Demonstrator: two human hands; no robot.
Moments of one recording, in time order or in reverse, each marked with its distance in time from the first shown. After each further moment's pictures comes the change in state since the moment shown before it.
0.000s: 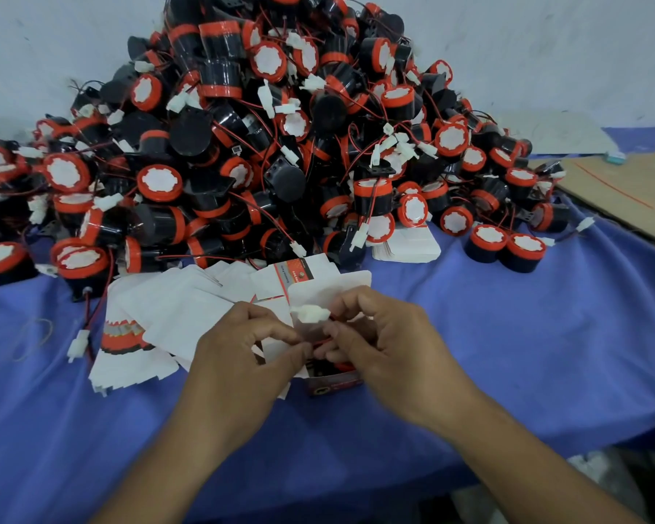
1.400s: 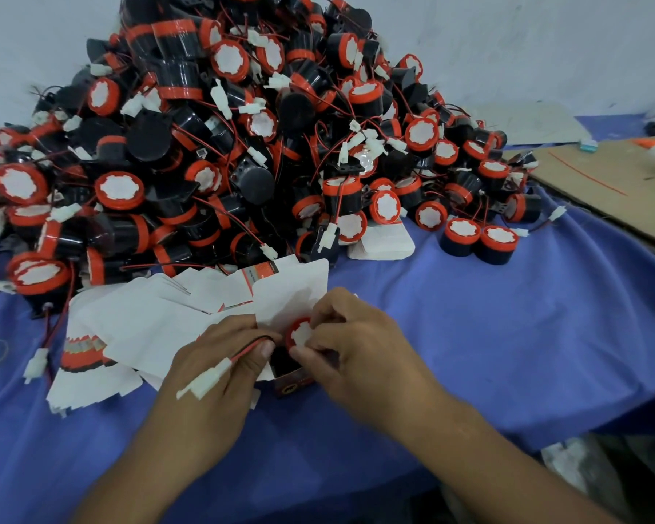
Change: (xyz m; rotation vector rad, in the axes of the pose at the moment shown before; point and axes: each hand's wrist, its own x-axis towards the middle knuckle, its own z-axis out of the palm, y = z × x) left_hand -0.004 -0.032 0.012 0.181 -0.097 0.222; right_hand 0.000 0.009 -0.004 -0.643 0.021 -0.194
